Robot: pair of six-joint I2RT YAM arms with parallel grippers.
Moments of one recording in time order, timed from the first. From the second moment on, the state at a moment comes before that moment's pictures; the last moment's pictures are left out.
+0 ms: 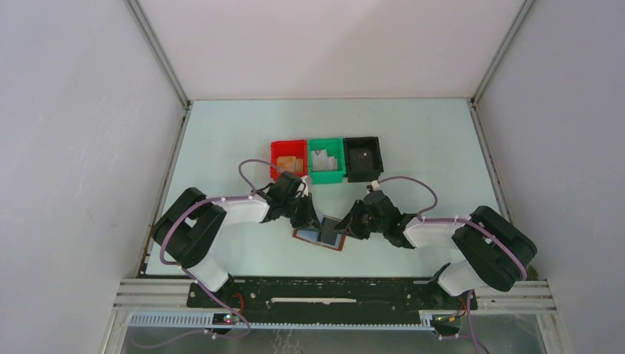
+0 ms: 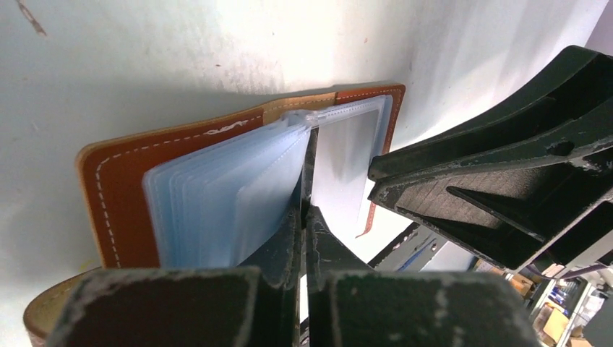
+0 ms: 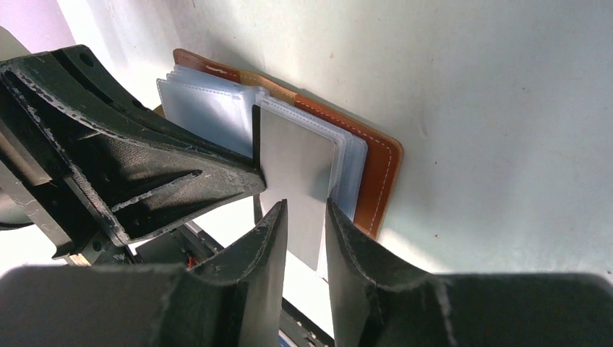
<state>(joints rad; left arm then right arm) -0.66 1.62 0.70 -0.03 0.46 -0.79 0.76 1.46 0.44 0.30 -0.18 1.16</state>
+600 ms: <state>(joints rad) -0.61 1.59 0.64 0.05 0.52 -0.81 0.75 1.46 0.44 0.30 -0.18 1.16</state>
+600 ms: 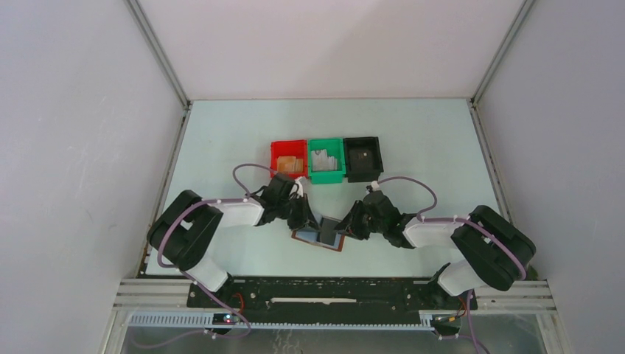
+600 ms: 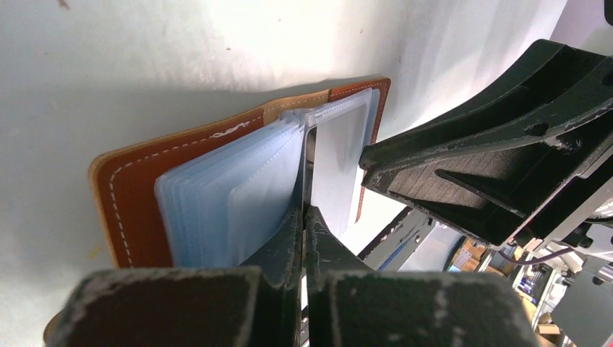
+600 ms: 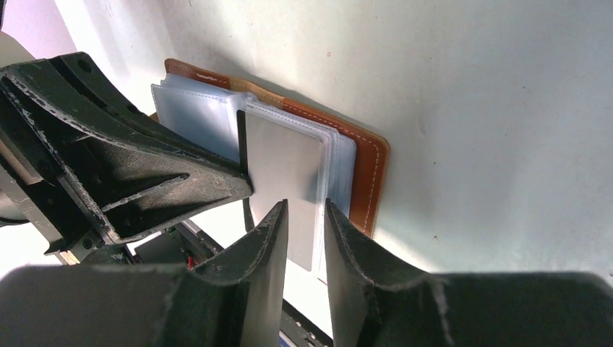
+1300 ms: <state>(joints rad) -0.57 1.52 0.57 0.05 0.53 -0.80 0.75 1.48 0.43 0.31 -0.18 1.17</state>
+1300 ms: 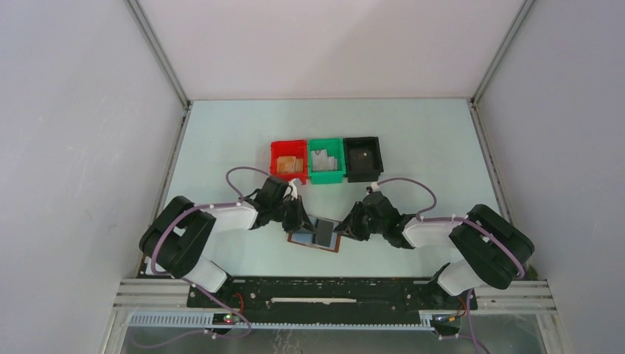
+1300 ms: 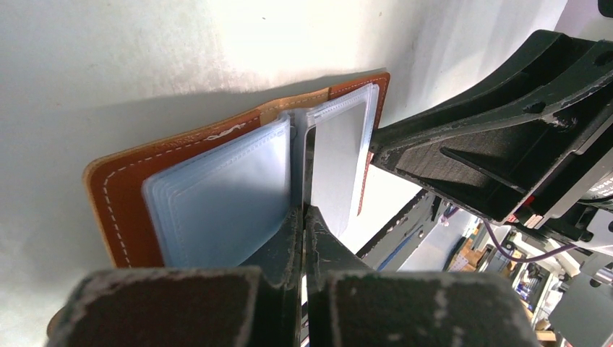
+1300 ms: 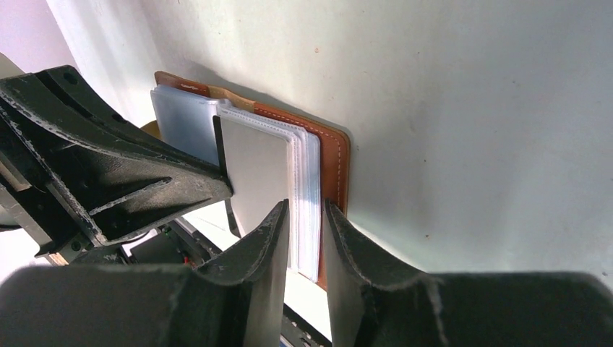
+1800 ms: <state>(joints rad) -0.57 1.52 0.54 0.09 0.53 -0.82 0.73 1.39 0.36 0.30 -0.17 1.16</state>
